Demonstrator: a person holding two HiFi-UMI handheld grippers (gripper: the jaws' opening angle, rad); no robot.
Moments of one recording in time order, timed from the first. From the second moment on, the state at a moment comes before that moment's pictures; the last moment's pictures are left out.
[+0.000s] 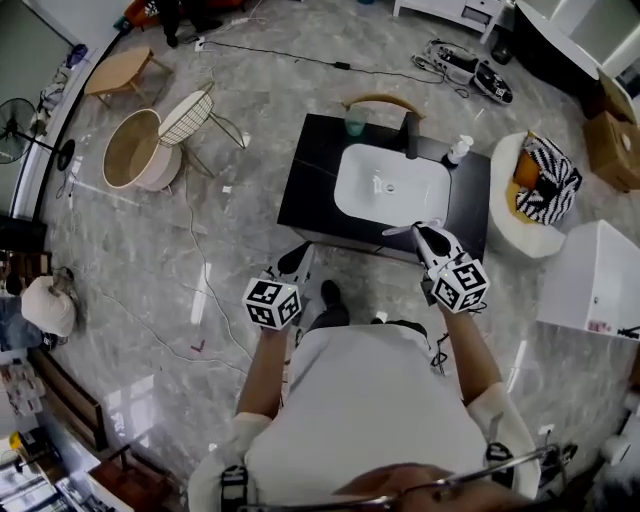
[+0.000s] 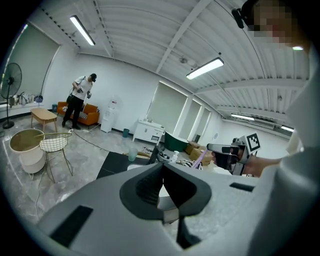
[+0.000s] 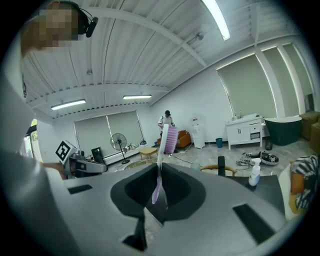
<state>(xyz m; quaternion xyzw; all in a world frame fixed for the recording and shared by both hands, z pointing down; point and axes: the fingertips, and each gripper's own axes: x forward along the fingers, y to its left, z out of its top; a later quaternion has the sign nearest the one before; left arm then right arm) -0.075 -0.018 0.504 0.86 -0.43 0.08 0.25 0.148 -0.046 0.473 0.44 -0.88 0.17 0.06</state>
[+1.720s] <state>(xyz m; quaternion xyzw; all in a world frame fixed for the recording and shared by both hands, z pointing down) -0.101 -0.177 0.541 0.85 -0.43 0.09 0.29 0.106 -0.264 0.503 0.45 -0.87 0.17 0.11</state>
